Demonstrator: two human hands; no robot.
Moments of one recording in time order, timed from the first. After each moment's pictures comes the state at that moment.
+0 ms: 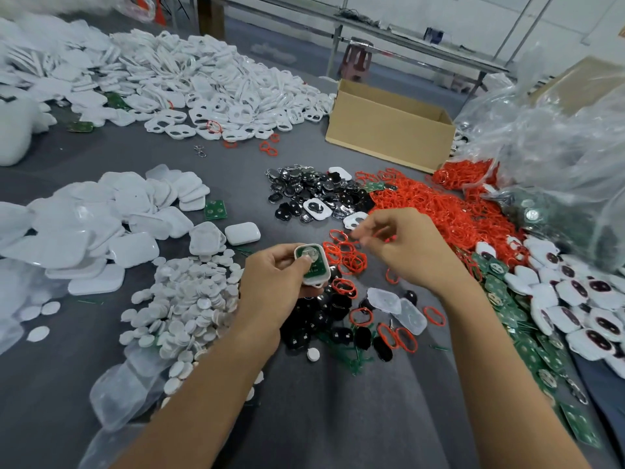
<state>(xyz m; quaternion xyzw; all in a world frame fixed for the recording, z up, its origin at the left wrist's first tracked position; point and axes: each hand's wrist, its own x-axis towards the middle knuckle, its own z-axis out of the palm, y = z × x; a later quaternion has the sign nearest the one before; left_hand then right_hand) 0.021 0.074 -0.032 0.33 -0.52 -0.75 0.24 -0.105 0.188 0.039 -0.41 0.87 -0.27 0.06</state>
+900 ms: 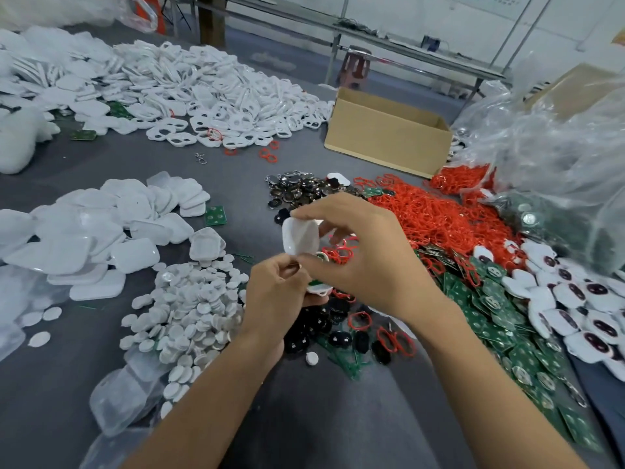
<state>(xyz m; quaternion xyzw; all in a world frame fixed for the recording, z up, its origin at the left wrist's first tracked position) 0.028 0.084 -0.028 0.27 -0.55 -0.76 0.24 -0.055 0.166 0.048 -0.58 0.74 -0.34 -0.05</state>
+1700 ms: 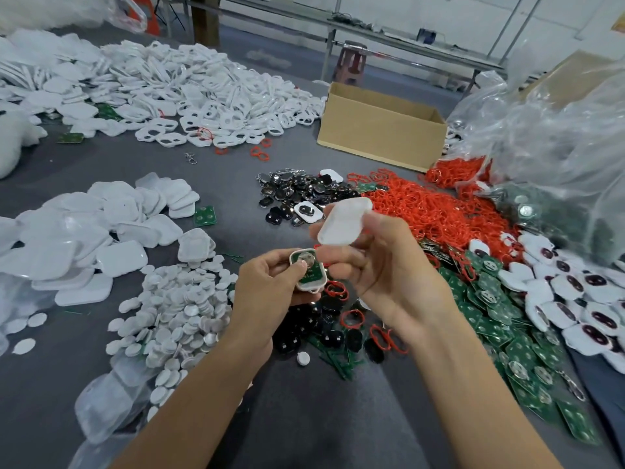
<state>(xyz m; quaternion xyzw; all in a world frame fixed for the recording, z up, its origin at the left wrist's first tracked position) 0.025 0.083 -0.028 0.30 -0.52 -0.77 0.23 -0.046 0.189 0.047 -0.23 0.46 -0.75 0.42</state>
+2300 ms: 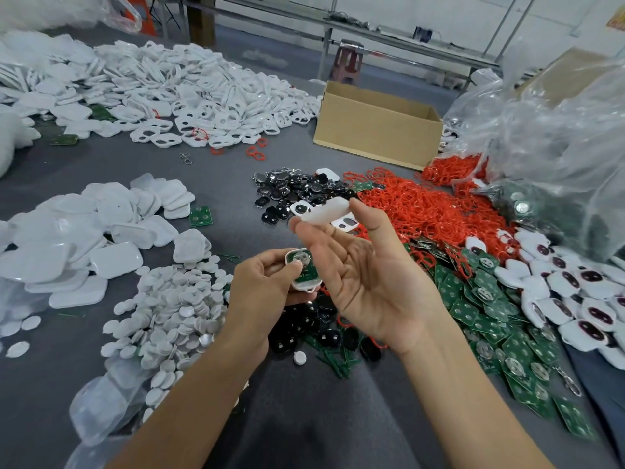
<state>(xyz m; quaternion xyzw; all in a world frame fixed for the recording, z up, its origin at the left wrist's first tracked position) 0.026 0.082 -0.029 0.29 -0.54 -0.76 0.23 -0.036 0.185 0.054 -0.07 0.31 -0.77 0.55</state>
